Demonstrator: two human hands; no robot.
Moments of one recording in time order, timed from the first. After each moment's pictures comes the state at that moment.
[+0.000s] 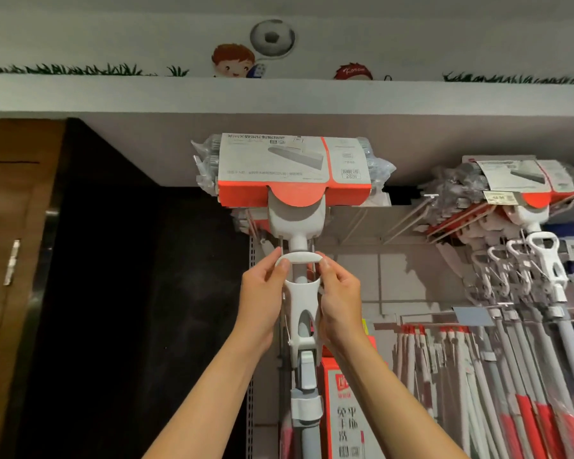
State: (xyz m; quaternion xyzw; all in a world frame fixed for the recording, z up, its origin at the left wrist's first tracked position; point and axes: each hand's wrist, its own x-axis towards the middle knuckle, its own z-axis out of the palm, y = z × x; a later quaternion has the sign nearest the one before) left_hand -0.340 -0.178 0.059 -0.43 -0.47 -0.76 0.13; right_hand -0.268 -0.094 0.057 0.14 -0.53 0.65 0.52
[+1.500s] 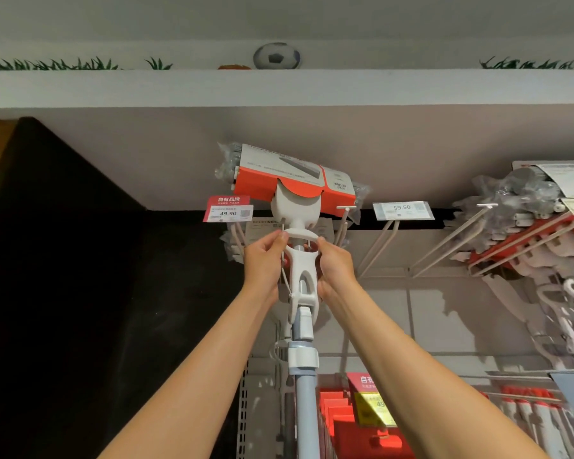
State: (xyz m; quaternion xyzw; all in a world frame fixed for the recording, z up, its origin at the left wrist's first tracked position) left_hand -0.499 -0.067 0.177 -0.41 -0.41 -0.80 0.17; right_hand -0.456 0.022 0.188 0.08 -0.48 0.76 0.44
